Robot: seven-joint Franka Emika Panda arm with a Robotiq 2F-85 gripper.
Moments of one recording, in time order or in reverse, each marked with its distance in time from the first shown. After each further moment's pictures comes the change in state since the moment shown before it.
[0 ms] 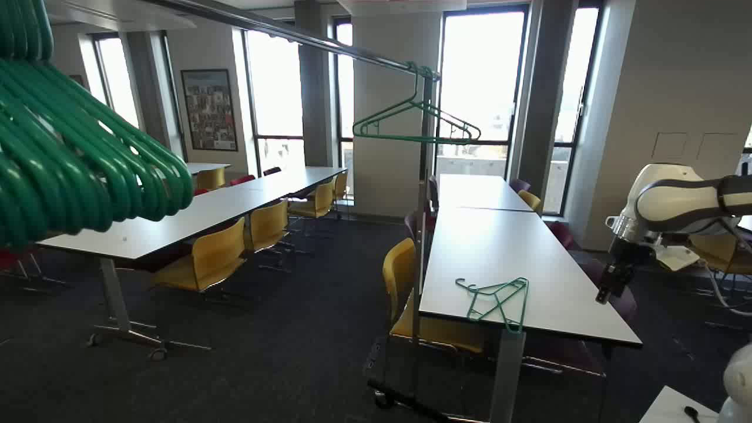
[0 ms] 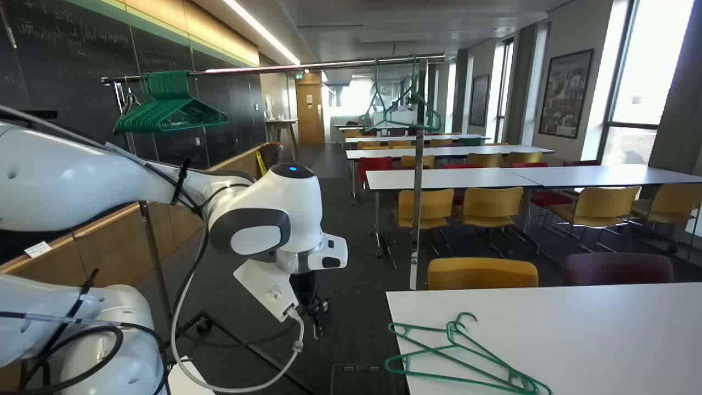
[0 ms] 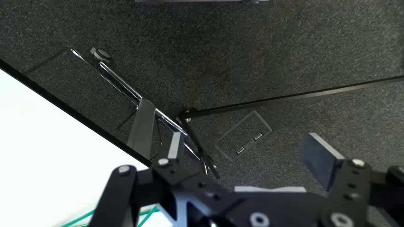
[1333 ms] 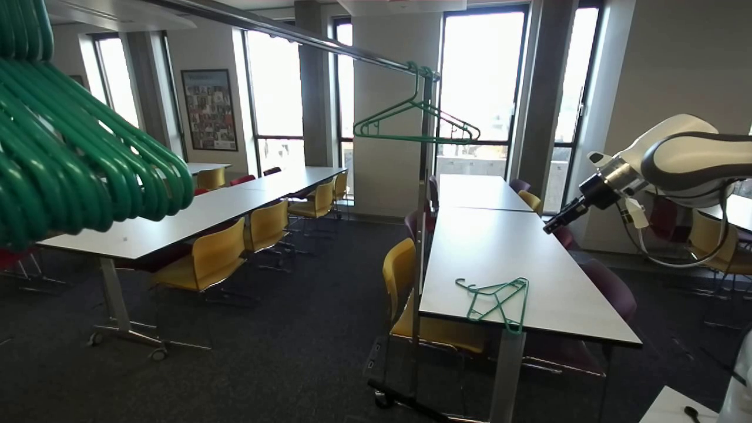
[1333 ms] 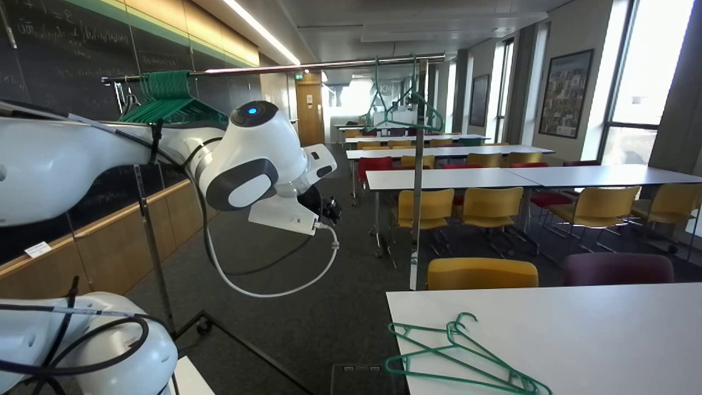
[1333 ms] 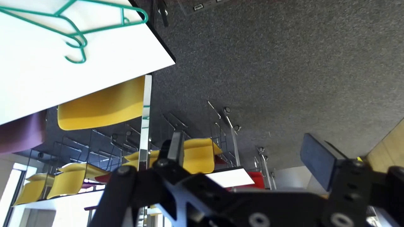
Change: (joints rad) arm 0.316 -0.117 -0.004 0.119 0.250 0.336 -0.223
